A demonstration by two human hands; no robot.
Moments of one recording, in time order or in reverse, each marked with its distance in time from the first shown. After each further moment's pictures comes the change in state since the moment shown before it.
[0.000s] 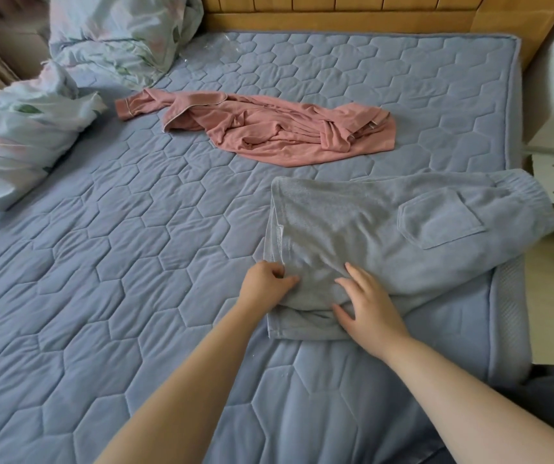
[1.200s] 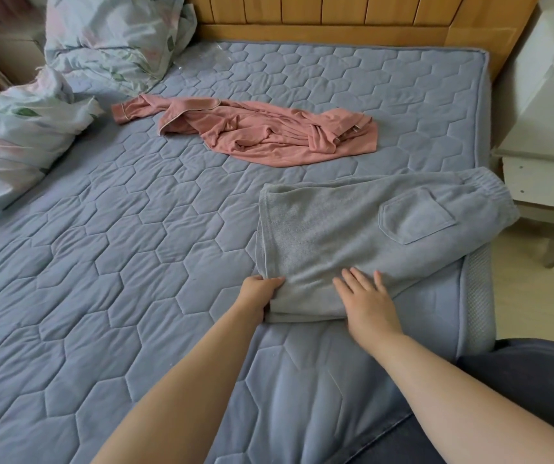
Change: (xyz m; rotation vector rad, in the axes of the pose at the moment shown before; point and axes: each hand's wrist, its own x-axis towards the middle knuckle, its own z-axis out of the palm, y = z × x) left_hand -0.021 -0.010 0.020 -0.787 -0.059 -0.534; right_hand -0.023 0.003 -0.005 -0.465 -0.161 0.024
